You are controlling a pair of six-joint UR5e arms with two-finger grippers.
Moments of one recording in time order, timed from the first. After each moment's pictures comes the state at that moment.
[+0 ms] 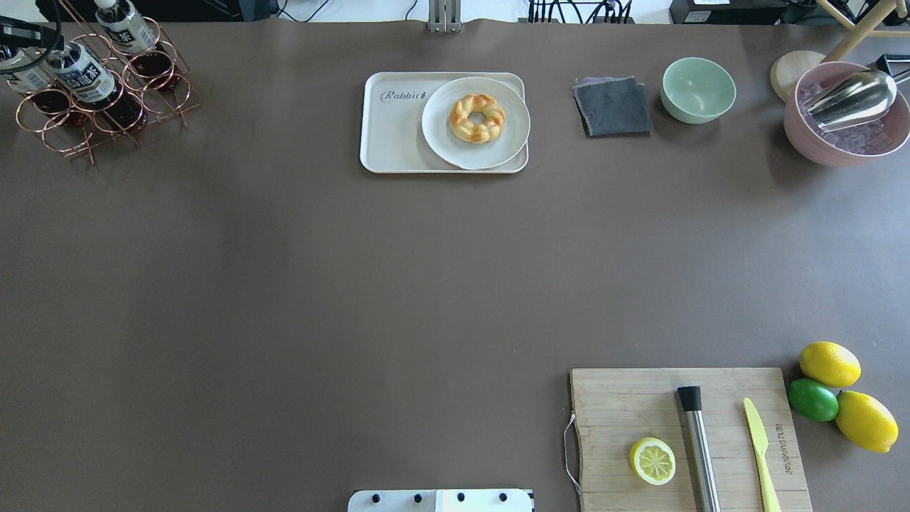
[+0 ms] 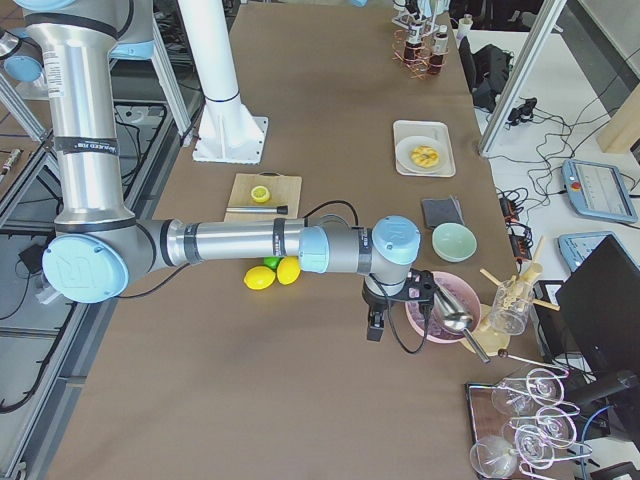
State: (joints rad) left arm -1.26 -1.87 -1.49 -2.29 -1.98 -0.63; right arm 1.55 -1.52 1.61 -1.64 2.32 0.13
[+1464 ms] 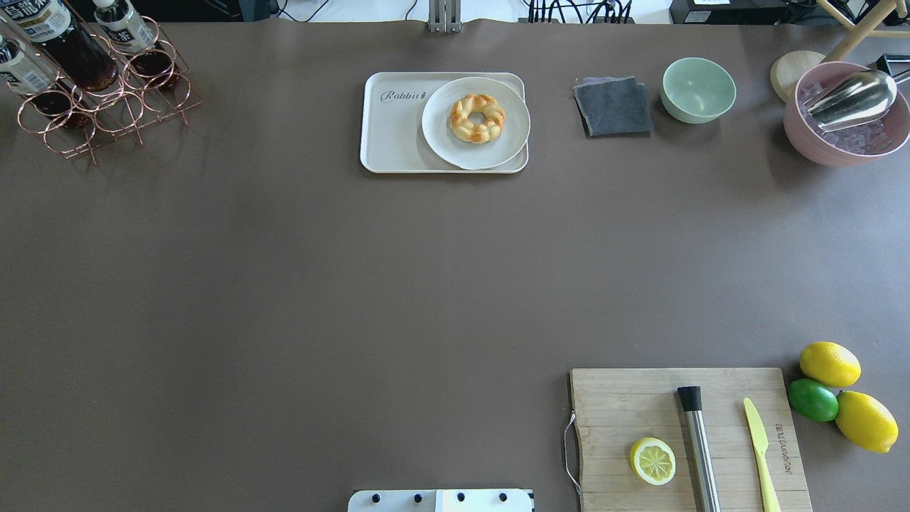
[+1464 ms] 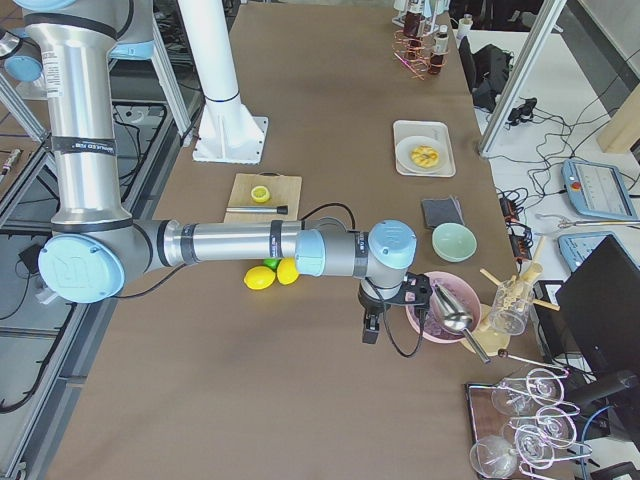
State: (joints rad) left arm -1.40 -1.98 -1.78 -1.79 -2.15 -0.59; right arm 1.55 -1.53 1.61 -1.64 2.32 0.13
